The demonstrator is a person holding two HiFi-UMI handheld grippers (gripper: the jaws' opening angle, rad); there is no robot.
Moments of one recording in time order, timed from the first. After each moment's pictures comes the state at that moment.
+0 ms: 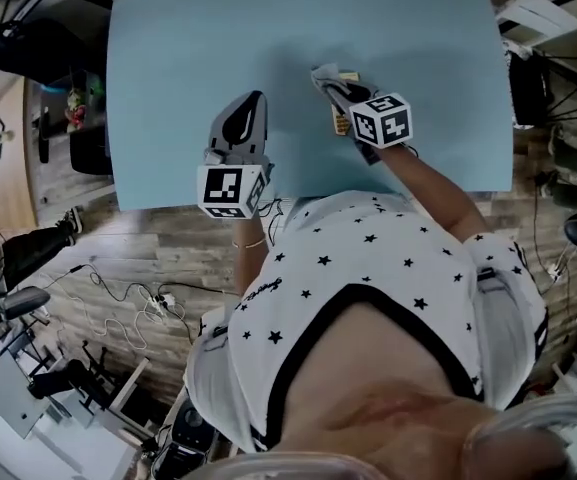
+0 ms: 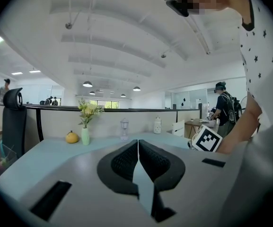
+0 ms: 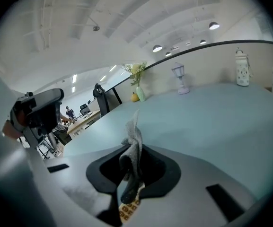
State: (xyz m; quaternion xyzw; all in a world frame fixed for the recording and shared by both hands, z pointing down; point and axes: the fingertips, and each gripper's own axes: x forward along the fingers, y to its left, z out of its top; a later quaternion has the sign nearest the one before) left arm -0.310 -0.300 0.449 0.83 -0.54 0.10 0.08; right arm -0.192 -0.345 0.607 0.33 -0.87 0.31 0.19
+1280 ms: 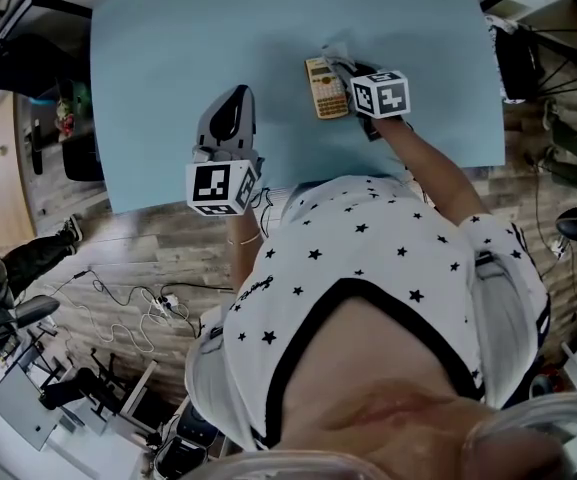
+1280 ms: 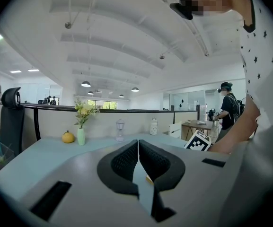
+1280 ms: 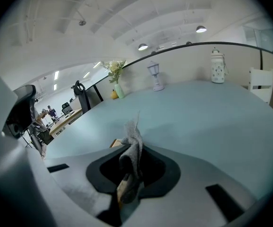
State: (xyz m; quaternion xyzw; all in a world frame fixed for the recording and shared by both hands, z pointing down) left arm -0.286 -0.287 0.445 0.84 -0.53 0.09 0.08; right arm -0.117 -0.364 0.644 0.41 -0.82 0.32 0.23
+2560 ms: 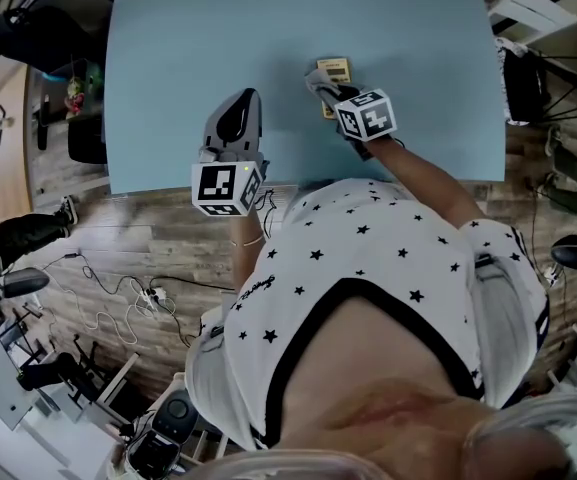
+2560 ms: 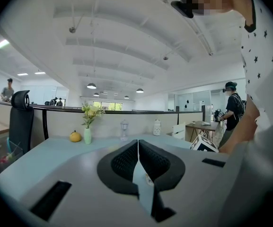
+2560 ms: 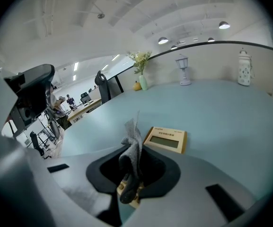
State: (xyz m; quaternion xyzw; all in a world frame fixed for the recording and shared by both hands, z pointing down) left arm -0.291 -0.260 0.439 0.82 -0.56 0.08 0.08; right arm -0.178 -0.309 0.645 0.31 -0.87 0.29 0.26
